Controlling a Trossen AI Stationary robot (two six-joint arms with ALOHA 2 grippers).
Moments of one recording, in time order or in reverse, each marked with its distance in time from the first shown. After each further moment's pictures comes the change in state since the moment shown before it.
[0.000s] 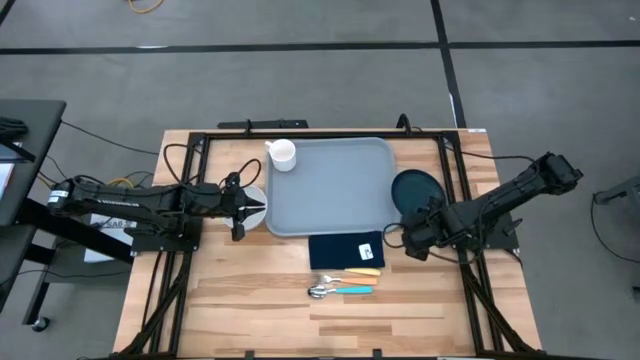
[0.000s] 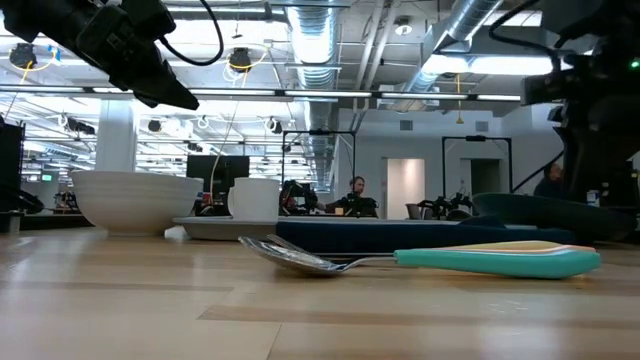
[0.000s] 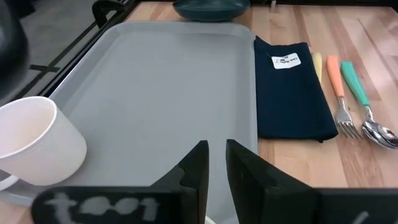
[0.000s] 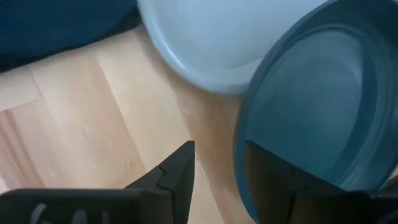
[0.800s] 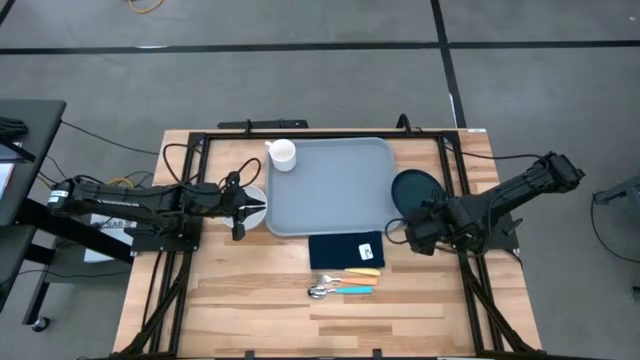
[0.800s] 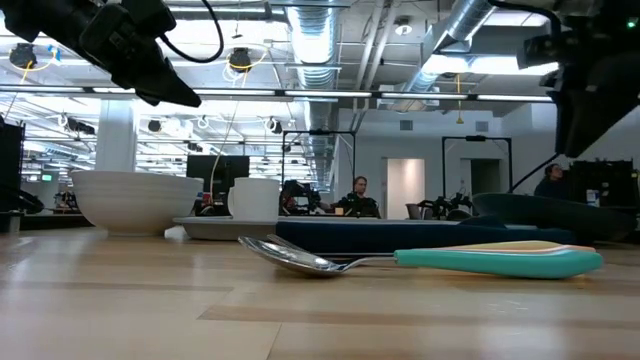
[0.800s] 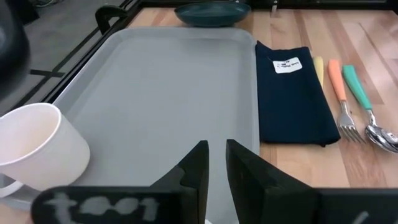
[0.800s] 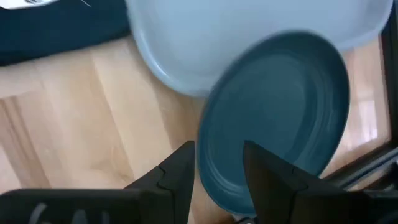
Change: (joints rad) left arm 0.000 0.000 0.000 0.015 -0.008 0.013; right arm -0.002 -0.037 0.147 -0.216 0.040 -0.075
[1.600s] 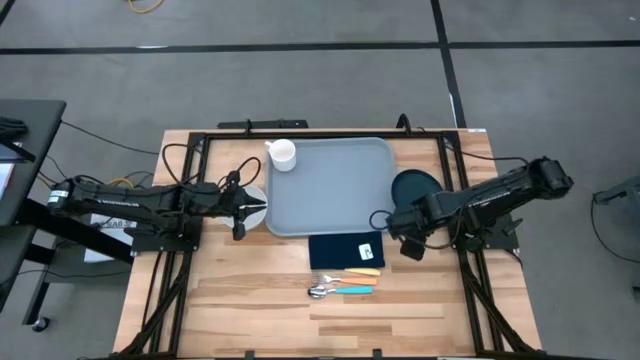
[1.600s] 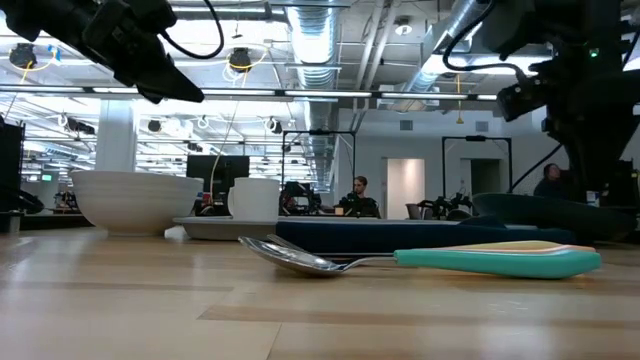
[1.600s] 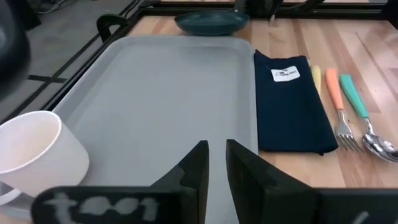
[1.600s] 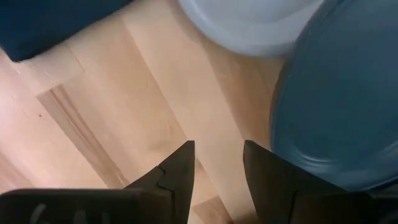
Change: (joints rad) left arm 0.000 0.000 0.000 0.031 -0.001 0.001; right arm -0.181 0.166 0.006 0.099 -0.353 0.002
